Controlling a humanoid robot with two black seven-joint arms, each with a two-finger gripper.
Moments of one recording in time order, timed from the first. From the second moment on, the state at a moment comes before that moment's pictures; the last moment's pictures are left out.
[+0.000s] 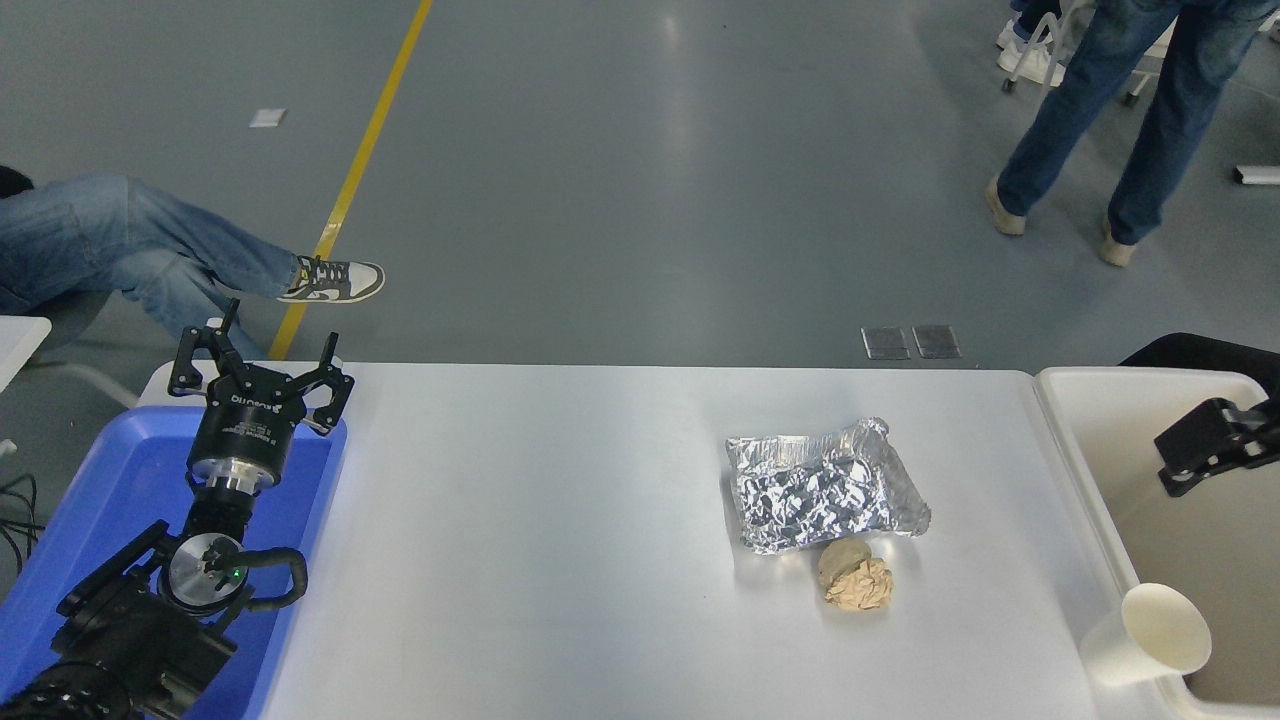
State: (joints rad) left arm -0.52 0.23 -1.00 -0.46 -0.12 -0.69 -0.39; right arm 2.09 -0.87 -1.42 1.40 -0.85 0.68 0.12
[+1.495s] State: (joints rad) left arm -0.52 0.23 -1.00 -0.46 -0.12 -0.69 -0.39; right arm 1.05 -0.95 -0.69 1.05 -1.00 0.32 0.12
